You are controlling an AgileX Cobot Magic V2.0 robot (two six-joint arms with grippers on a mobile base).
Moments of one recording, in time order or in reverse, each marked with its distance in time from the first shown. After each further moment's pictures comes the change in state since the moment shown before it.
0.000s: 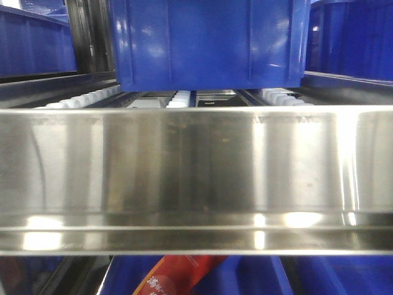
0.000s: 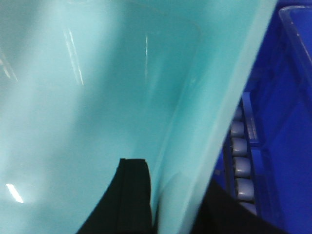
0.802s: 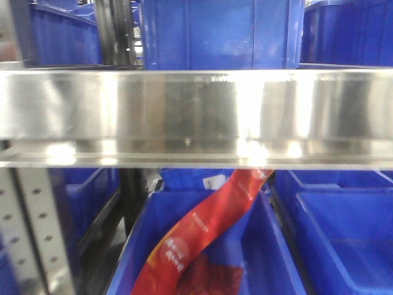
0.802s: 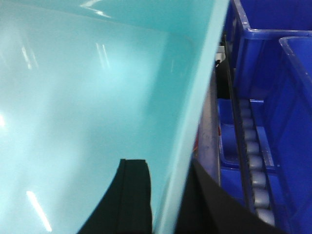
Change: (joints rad) left arm 0.002 -0.004 0.000 0.022 -0.014 -0.004; right arm -0.009 0.000 0.002 -0.020 -0.194 -0.002
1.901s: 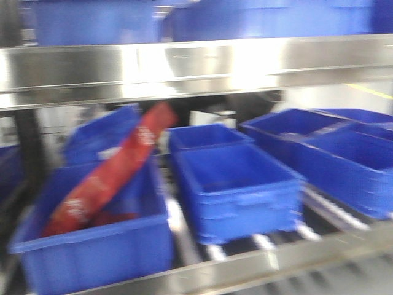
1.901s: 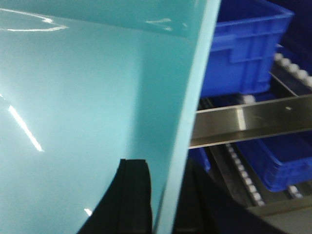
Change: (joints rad) left arm 0.006 -0.002 0.000 0.004 -0.002 -0.008; right arm 0.000 0.000 0.000 -0.001 -0.026 -0.002
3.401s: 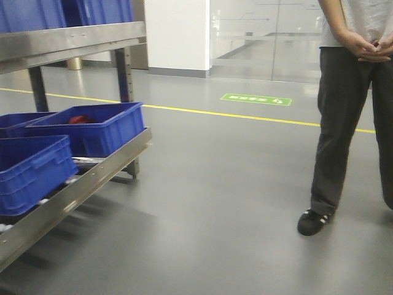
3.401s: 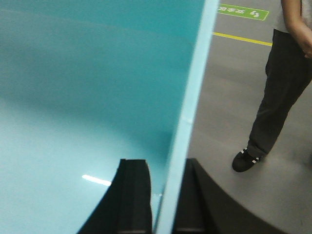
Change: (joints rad) left arm 0.000 0.000 0.000 -0.003 0.000 0.000; right arm 0.000 0.000 0.000 -0.002 -0.003 0.000
